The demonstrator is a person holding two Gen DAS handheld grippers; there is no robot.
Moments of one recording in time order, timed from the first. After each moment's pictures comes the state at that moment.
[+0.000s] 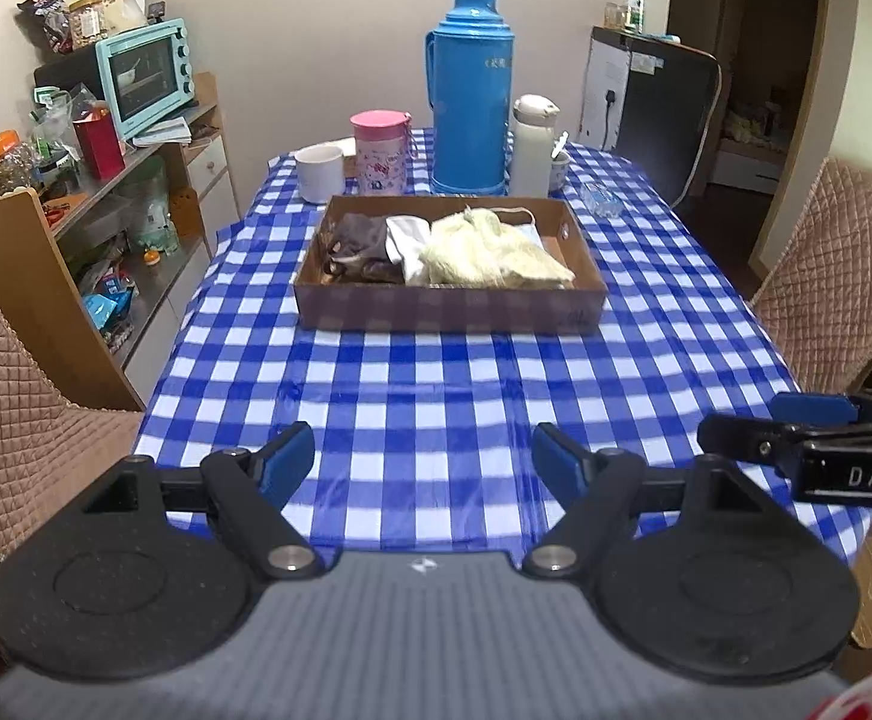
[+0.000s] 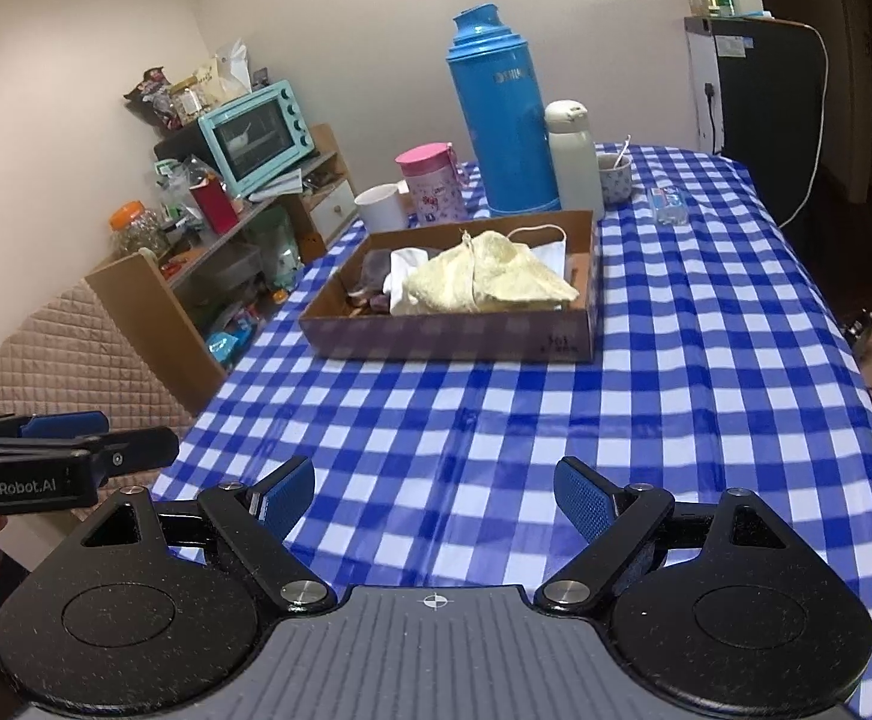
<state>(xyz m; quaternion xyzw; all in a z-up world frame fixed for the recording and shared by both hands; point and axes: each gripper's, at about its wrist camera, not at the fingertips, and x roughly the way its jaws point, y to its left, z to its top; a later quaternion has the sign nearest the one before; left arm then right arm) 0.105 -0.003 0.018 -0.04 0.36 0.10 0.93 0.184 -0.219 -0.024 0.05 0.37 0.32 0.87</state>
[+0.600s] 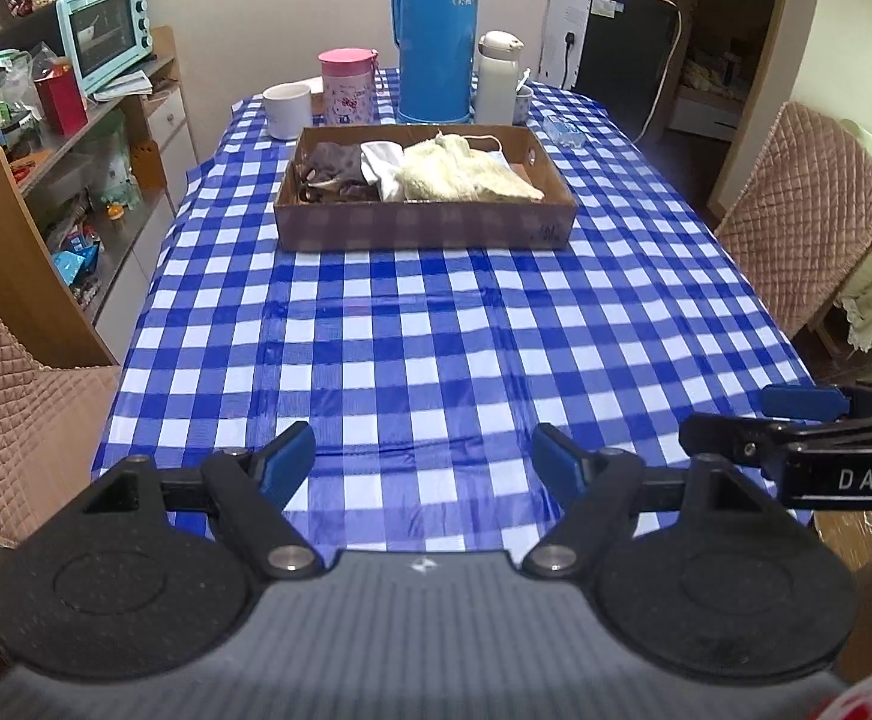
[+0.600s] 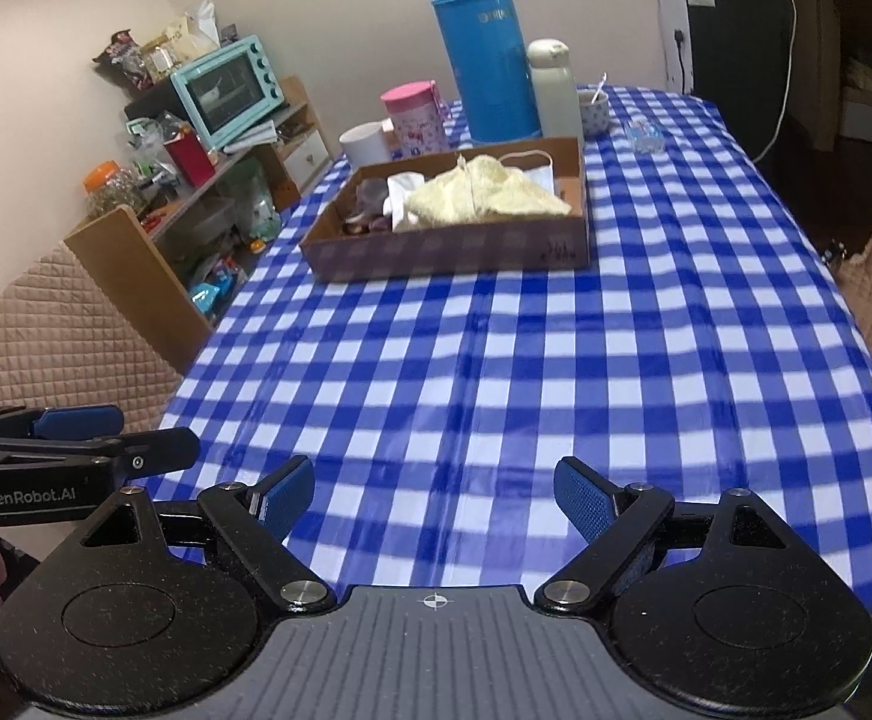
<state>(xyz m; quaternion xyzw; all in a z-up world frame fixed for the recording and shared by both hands) 0.066 0.019 -0.001 -0.04 0.41 0.05 0.91 0.123 -0.197 -0.031 0.05 0.42 0.28 0.86</state>
